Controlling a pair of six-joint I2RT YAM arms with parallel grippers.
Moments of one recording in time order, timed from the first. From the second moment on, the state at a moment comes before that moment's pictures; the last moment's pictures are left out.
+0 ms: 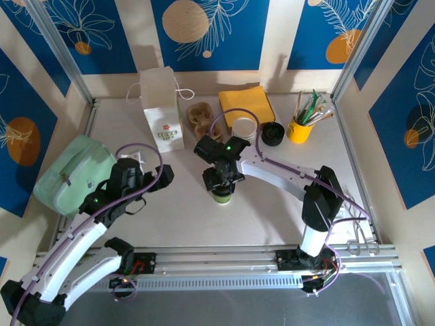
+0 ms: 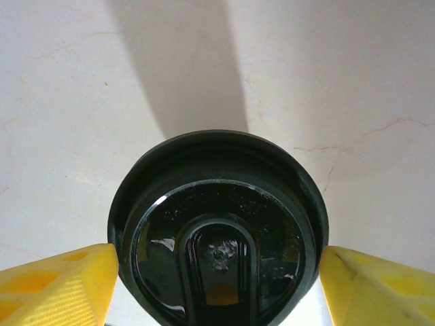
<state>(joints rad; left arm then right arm) -0.47 0.75 0.73 -0.62 -0.03 -0.70 0.92 1.76 1.55 -1.17 0.14 0.58</state>
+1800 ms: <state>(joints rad) -0.44 0.76 0.68 -0.59 0.02 -0.71 0.88 1.90 1.68 -1.33 0.06 0.61</state>
